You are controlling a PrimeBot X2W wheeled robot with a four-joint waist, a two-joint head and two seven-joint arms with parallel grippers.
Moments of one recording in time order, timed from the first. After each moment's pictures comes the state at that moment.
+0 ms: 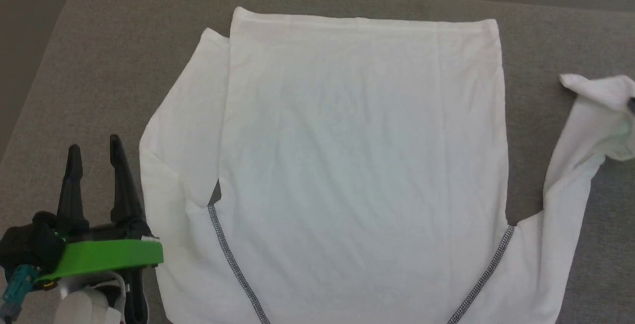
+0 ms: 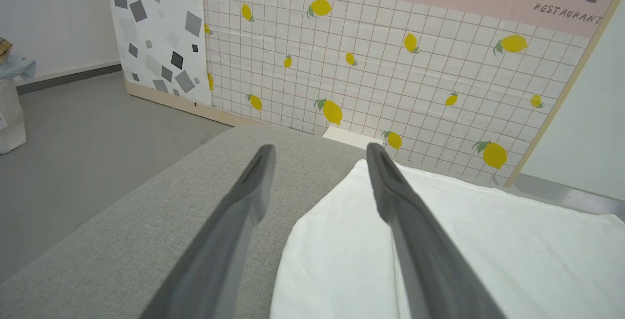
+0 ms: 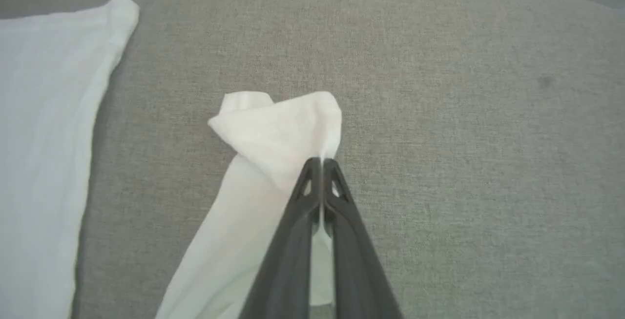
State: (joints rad) left arm -0.08 0.06 0.18 -0.09 -0.29 -0.10 -0.26; right arm -0.66 -0.40 -0.19 0.54 0.23 0.13 0.65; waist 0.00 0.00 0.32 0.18
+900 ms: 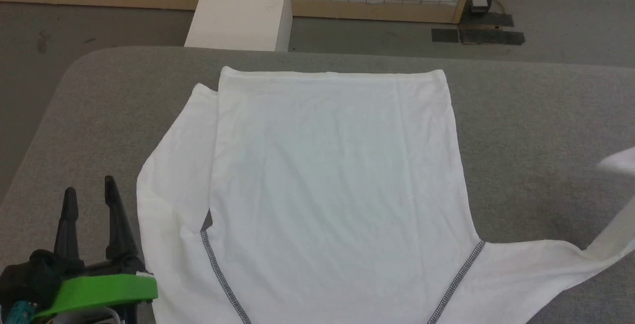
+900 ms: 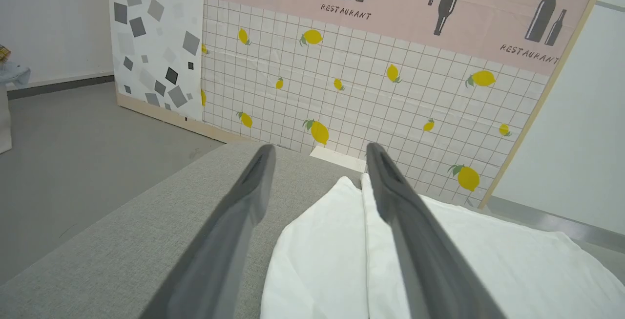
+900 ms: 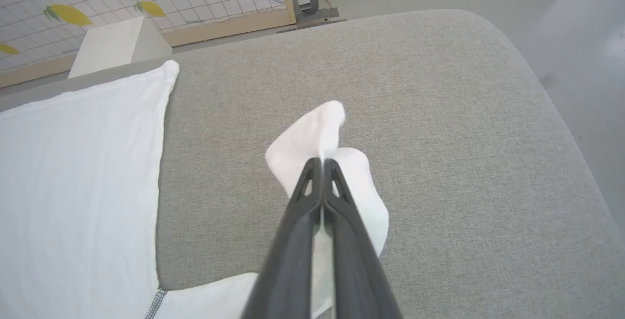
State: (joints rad) left arm 0.05 0.05 0.20 -0.11 -0.31 -0.08 -0.26; right arm -0.24 -0.26 -0.50 -0.04 0.31 0.13 0.85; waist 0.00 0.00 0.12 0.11
